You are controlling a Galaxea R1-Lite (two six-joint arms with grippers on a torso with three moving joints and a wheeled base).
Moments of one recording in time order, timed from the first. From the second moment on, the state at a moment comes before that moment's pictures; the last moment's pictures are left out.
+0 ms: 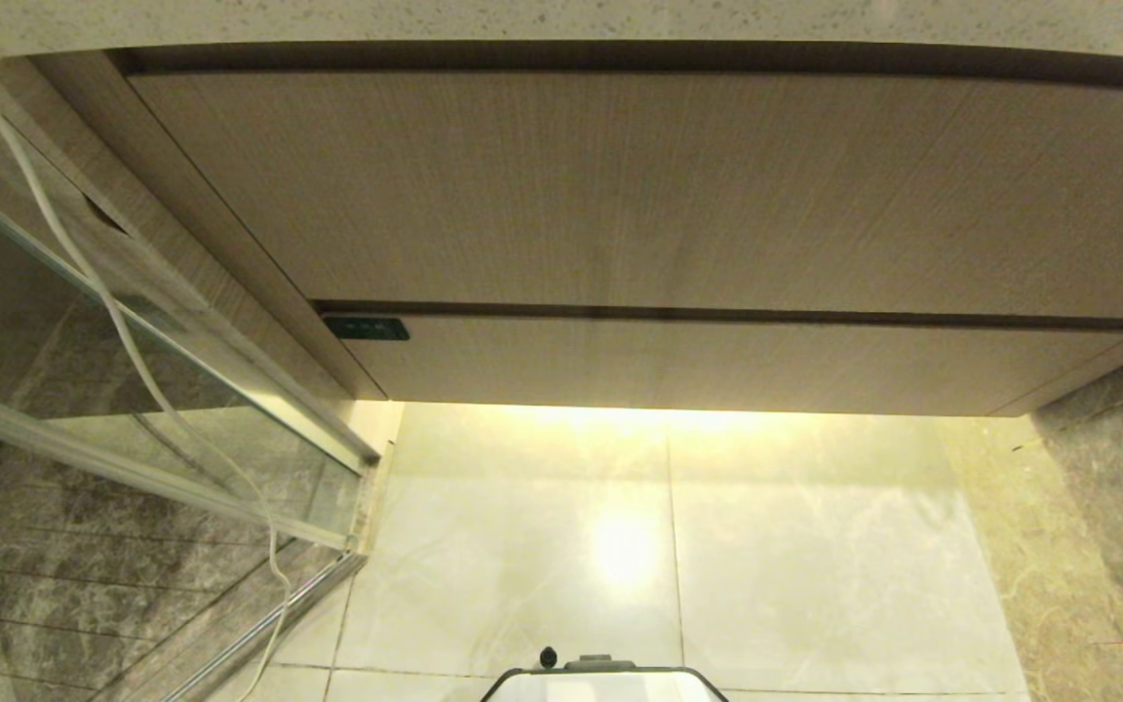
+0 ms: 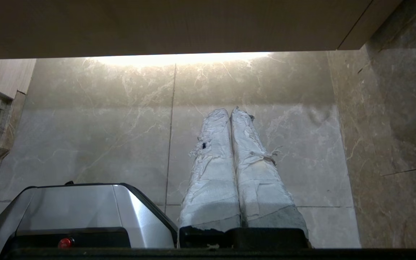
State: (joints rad) left arm 0.00 0.00 0.00 0.00 0.00 0.00; right arm 0.00 0.00 0.00 0.00 -0.01 0.03
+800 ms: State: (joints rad) left arm 0.00 0.00 0.00 0.00 0.00 0.00; right arm 0.00 0.00 0.00 0.00 0.00 0.00
